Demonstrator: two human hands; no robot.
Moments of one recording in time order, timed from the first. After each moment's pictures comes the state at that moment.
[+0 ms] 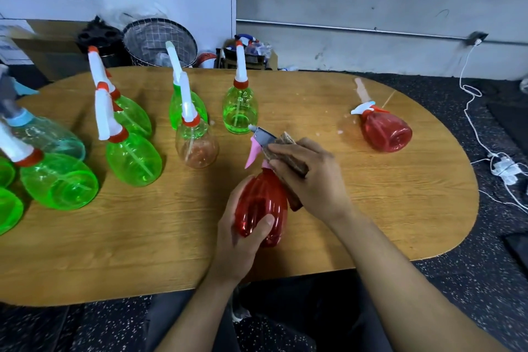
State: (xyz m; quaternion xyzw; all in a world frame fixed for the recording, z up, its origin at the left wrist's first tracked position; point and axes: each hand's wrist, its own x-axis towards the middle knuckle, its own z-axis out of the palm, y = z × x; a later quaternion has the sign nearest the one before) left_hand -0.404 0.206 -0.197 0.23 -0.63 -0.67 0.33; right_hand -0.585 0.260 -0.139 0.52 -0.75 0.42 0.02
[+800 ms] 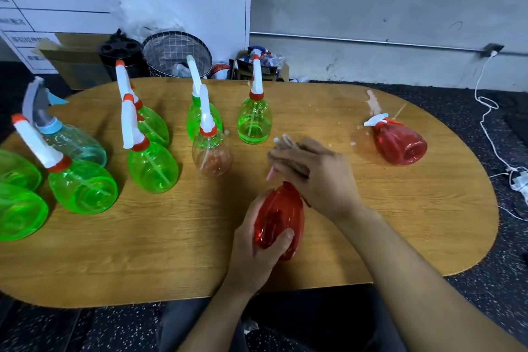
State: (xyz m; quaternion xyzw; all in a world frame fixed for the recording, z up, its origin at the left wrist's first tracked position) left_hand -0.403 0.207 -0.205 0.25 -0.65 -0.65 0.31; right_hand -0.585 0.240 -0.118 0.60 -0.74 0.30 0.08
